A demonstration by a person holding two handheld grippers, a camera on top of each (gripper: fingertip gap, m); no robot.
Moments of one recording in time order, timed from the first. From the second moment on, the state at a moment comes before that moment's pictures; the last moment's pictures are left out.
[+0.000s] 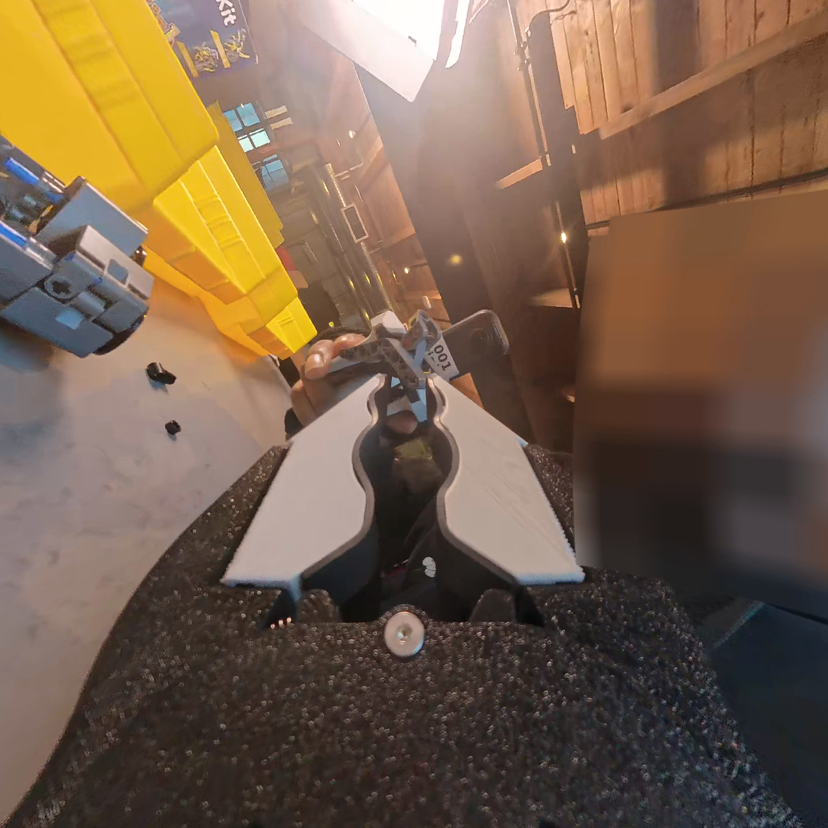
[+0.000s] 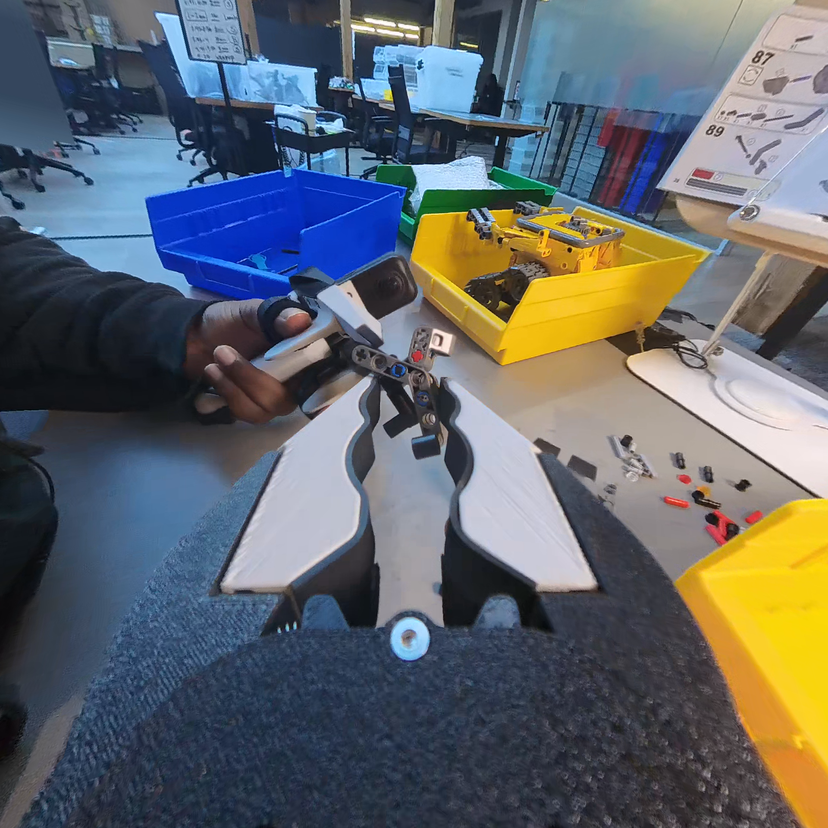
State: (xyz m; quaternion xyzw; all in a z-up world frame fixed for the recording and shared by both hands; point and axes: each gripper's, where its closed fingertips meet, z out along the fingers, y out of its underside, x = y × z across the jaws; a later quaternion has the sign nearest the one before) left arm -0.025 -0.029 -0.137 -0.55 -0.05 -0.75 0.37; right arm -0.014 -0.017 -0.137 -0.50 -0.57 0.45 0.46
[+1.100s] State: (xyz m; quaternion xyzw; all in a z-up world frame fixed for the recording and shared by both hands) left arm -0.008 -0.052 -0.117 -0.56 0.05 -0.73 0.40; right arm -0.011 -0.034 -0.125 -0.48 -0.43 0.72 0.27
